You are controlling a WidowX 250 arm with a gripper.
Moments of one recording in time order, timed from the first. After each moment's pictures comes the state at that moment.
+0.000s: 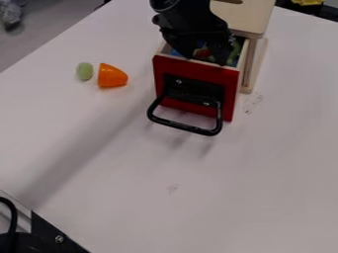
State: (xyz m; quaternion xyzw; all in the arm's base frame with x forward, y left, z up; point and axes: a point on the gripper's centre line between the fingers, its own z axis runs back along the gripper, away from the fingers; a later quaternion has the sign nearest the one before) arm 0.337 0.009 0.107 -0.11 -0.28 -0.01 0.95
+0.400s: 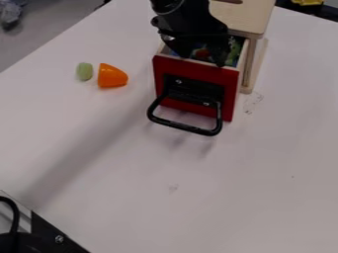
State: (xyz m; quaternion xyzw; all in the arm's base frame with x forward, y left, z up) arm 0.335 0.007 0.099 -0.09 -0.26 0.00 0.96
